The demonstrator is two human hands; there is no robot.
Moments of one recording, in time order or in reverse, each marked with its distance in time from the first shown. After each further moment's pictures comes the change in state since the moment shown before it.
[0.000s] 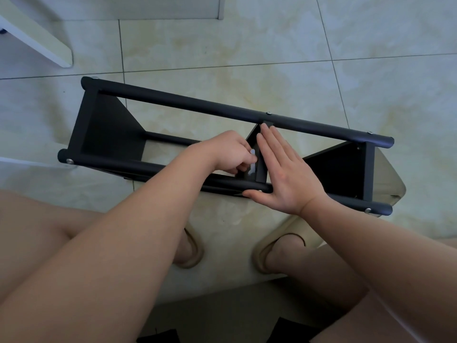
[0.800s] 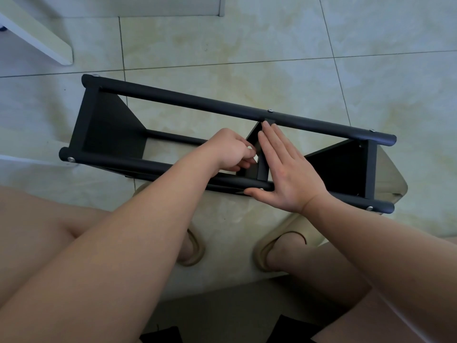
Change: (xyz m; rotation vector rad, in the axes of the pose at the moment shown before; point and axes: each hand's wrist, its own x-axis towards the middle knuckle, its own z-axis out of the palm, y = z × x) left_hand -0.001 -0.002 0.007 -0.227 0.137 -0.078; right_hand 0.000 0.000 0.001 0.000 0.020 -0.006
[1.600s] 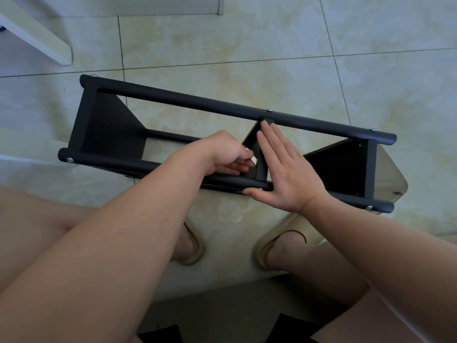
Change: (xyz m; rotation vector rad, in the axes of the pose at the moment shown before) left_hand 0.000 0.000 -0.006 -0.070 -0.111 -0.119; right_hand -0.001 -0.001 0.001 -0.002 0.008 -0.005
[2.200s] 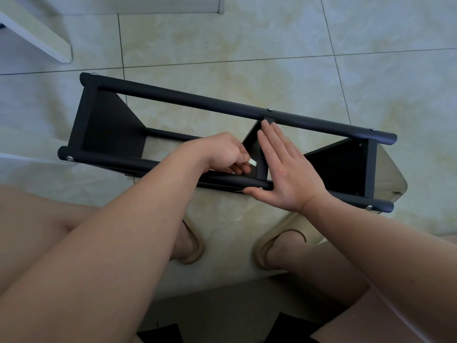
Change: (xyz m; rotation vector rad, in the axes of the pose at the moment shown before) left_hand 0.001 -0.004 -0.006 0.277 -0.064 0.086; right_hand 0.000 -0.001 -0.002 0.000 -0.019 0.016
